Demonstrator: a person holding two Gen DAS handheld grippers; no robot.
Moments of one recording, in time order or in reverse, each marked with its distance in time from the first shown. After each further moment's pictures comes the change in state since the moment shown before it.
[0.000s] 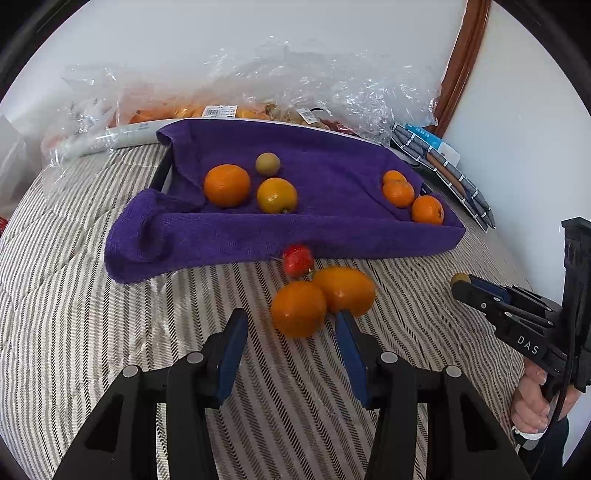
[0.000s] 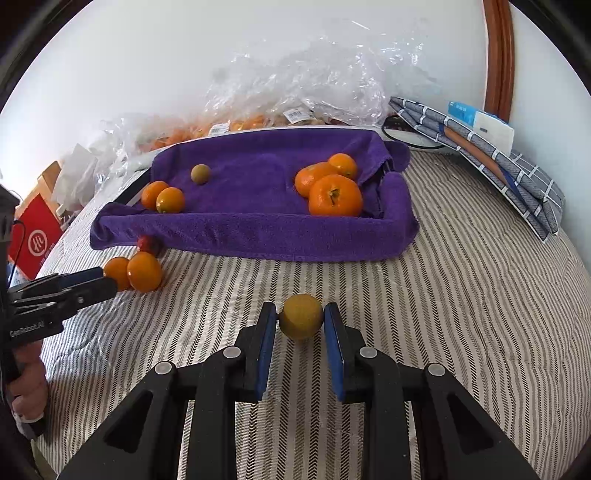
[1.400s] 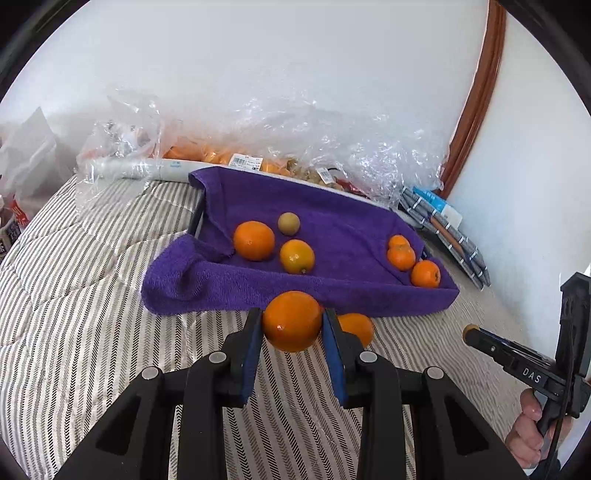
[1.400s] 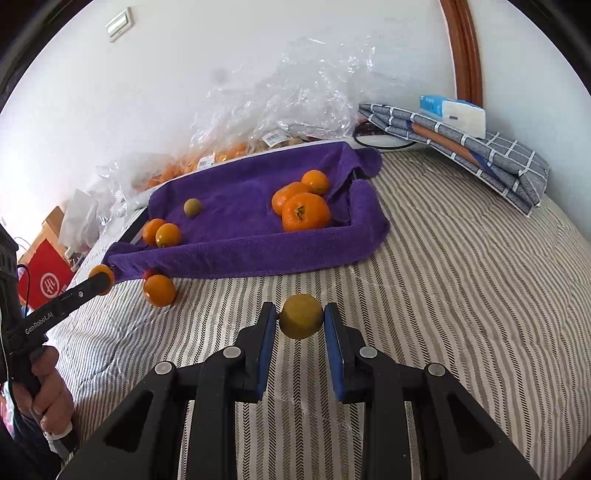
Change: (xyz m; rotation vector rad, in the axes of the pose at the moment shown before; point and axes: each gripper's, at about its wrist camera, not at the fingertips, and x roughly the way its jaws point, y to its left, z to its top) left arm -0.030 0.016 0.000 -0.119 -0.221 -0.003; right arm -0.023 -0.026 -0.002 0.137 -0.069 0.038
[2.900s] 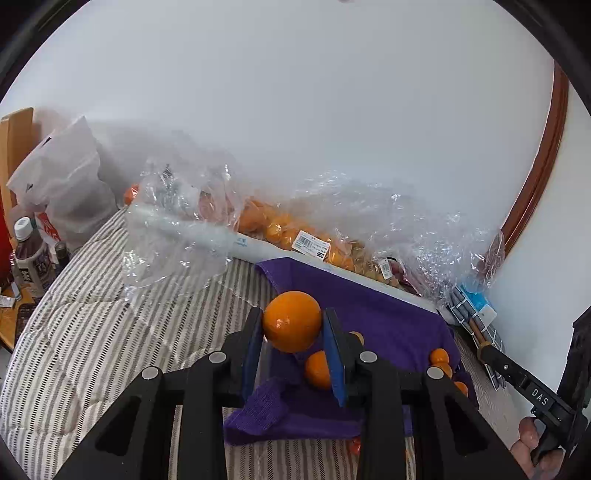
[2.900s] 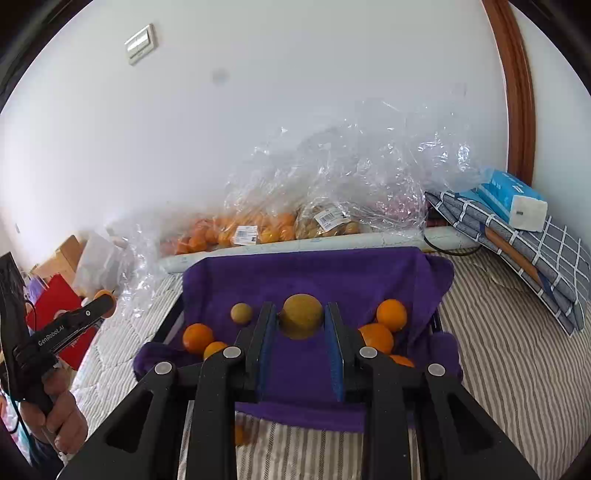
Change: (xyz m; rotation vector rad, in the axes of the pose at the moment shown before) left arm 0.007 0.060 0.093 -0.190 -0.122 0.110; right arm 0.031 0.062 0.112 -0.059 -0.110 0.084
